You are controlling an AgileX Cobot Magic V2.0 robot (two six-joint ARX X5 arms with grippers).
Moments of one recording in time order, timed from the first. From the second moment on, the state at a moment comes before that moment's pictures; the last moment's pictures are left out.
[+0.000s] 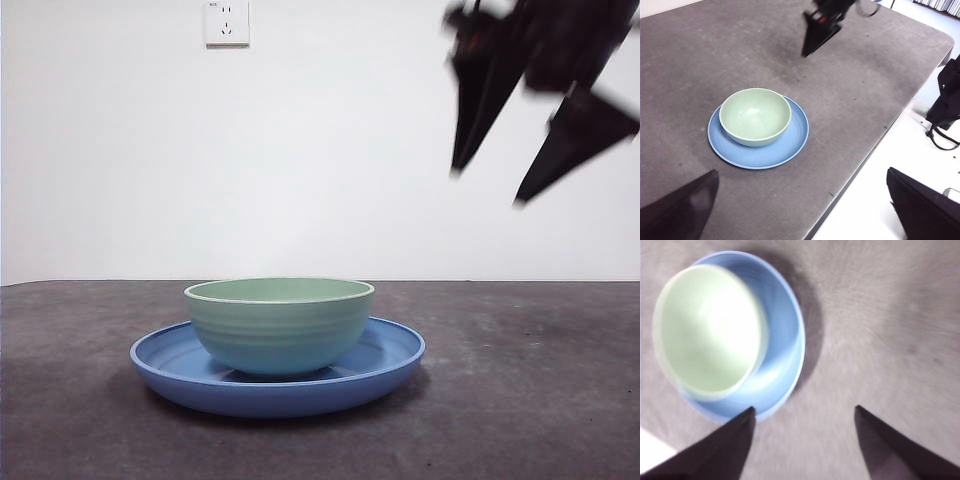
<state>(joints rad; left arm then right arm) -0.67 0.40 1.07 -1.14 0.24 0.03 0.37 1.43 1.24 -0.95 -0.36 0.20</state>
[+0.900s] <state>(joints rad) -0.67 0.40 1.07 -1.15 0.24 0.03 0.54 0.41 0.91 -1.04 -0.29 0.18</state>
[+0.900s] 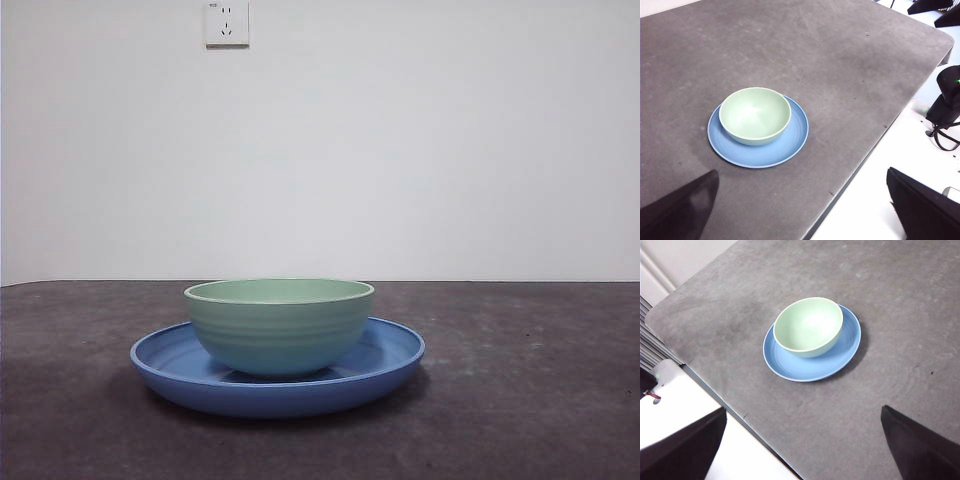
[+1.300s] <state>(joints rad) -0.67 0.40 1.07 -1.19 0.24 0.03 0.54 0.36 0.88 -1.04 -0.29 0.18</state>
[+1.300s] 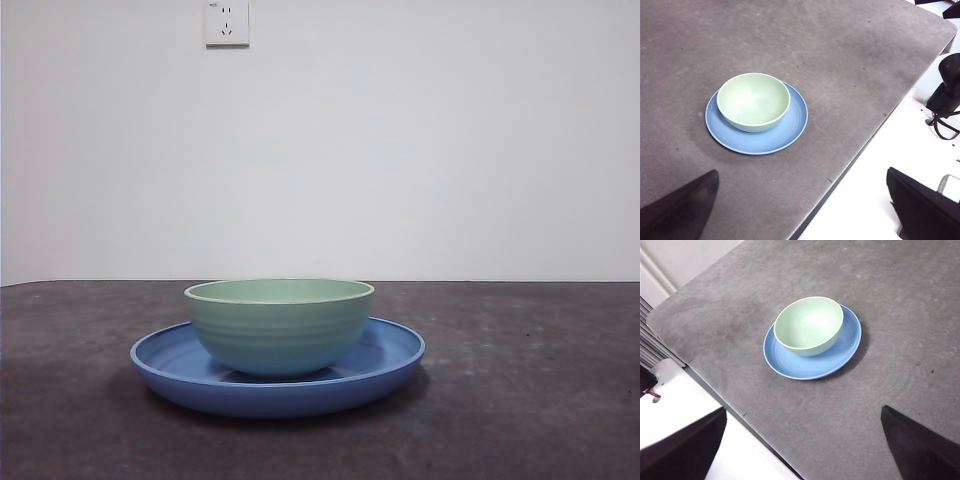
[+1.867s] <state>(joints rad) -0.67 0.40 1.07 -1.19 0.24 0.03 0.54 0.36 0.88 -1.03 -0.31 0.18</state>
